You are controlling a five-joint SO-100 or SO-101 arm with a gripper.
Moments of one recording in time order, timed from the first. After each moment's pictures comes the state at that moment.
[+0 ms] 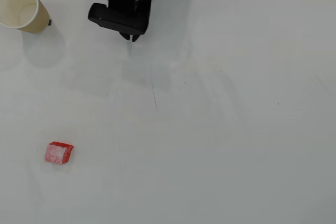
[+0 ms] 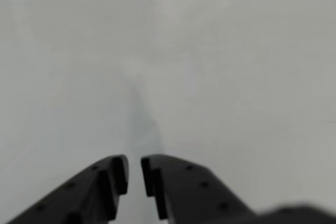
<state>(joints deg) 23.4 177.8 176.9 62.9 78.8</state>
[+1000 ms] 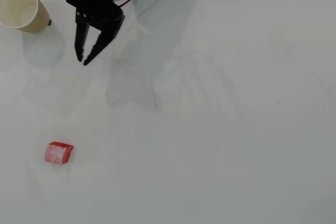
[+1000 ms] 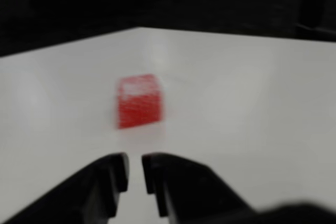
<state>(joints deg) 37.0 177.8 176.9 21.2 79.3</state>
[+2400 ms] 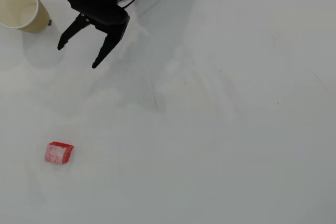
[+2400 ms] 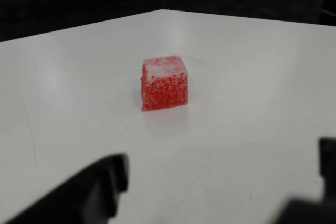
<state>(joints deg) 32.3 176.1 176.9 22.2 79.3</state>
